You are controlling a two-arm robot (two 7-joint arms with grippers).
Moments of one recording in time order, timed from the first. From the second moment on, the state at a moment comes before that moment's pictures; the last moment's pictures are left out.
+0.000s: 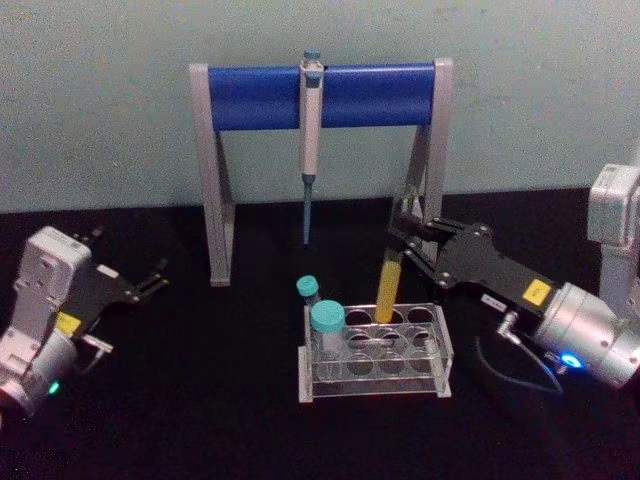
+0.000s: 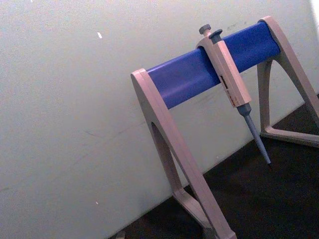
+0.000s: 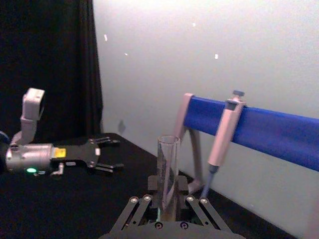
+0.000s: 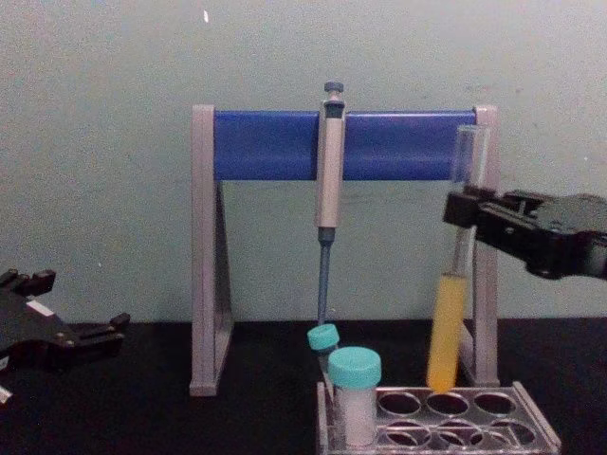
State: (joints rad) left arm -0.20 0.60 0.45 -1.41 -0.25 -0.12 0.03; right arm 0.19 0.52 -0.36 -1.59 0.56 -0.10 0.59
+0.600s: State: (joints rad) left arm -0.20 0.60 0.45 -1.41 -0.25 -0.12 0.03; right arm 0.27 0.46 -0.38 -1.51 0.55 -0.15 0.59
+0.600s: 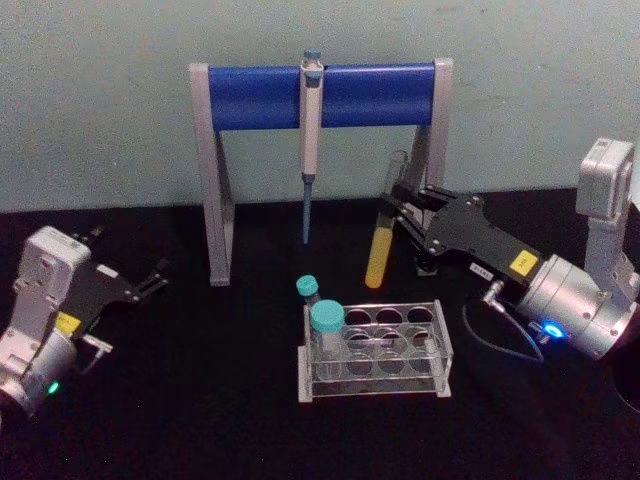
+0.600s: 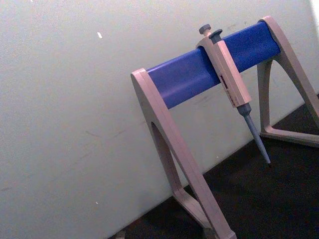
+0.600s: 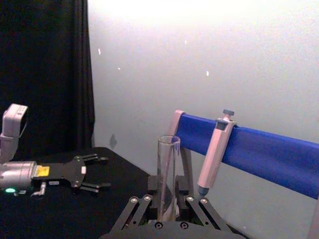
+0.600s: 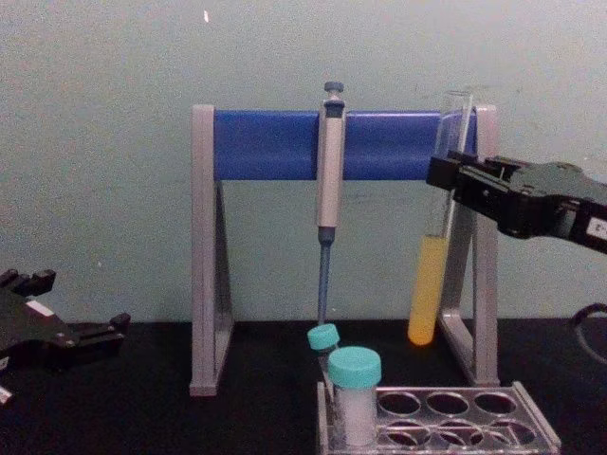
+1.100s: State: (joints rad) left arm -0.20 0.60 0.45 -1.41 -0.25 -0.12 0.03; right arm 0.24 0.50 -0.36 -1.55 0.51 -0.13 0.54
